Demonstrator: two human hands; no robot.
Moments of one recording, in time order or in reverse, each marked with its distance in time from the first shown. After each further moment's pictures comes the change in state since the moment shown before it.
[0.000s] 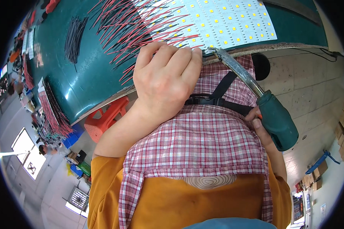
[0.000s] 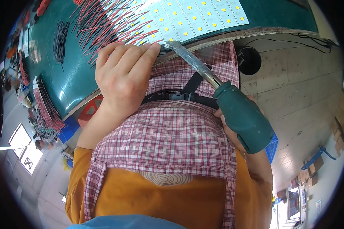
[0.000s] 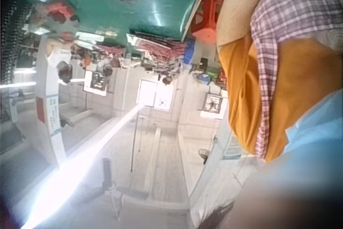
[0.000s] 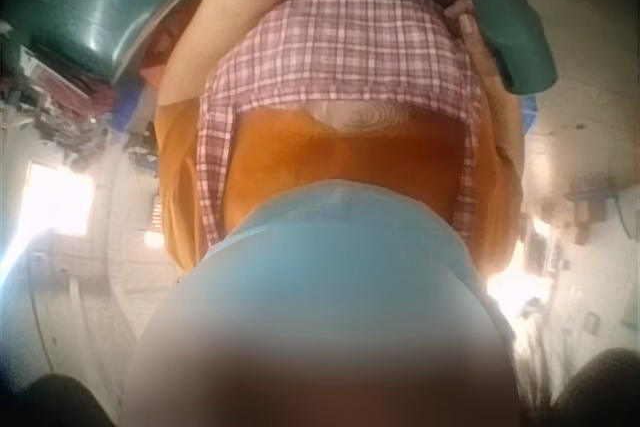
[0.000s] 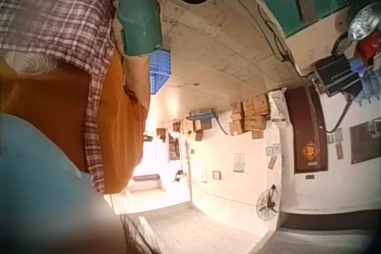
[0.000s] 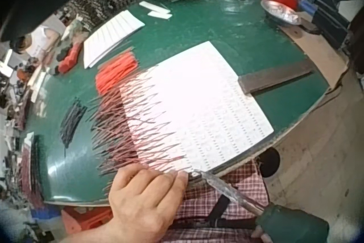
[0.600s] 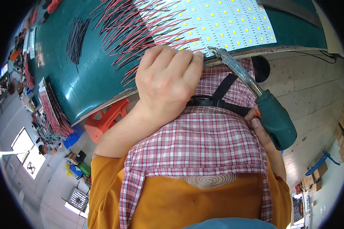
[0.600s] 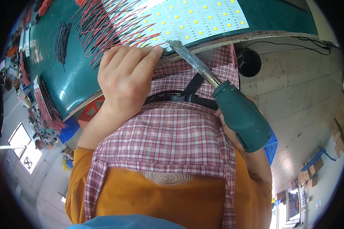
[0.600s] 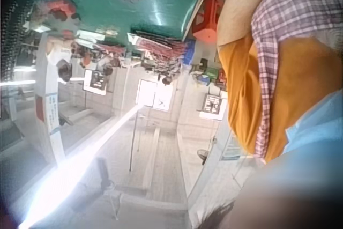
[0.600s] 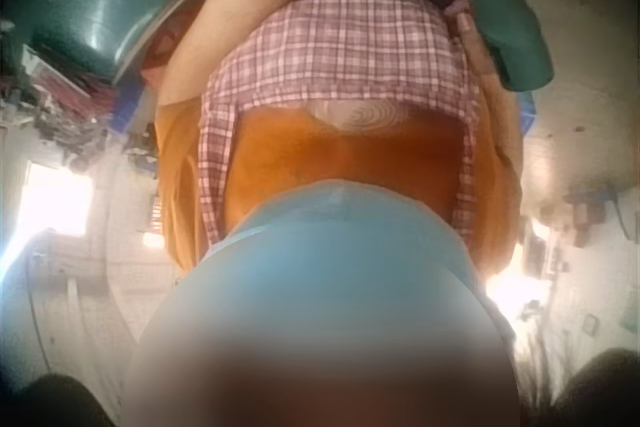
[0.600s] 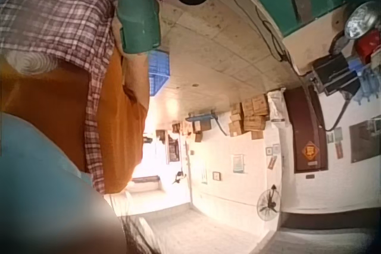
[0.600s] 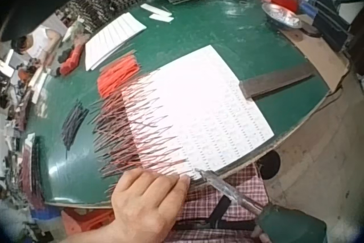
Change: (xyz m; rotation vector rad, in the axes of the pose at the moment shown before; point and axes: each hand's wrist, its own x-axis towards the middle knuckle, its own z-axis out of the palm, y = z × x) left_hand 0.005 0.002 -0.007 -0.101 -0.062 -0.079; right_hand -0.003 0.000 0.007 0.366 0.094 0.203
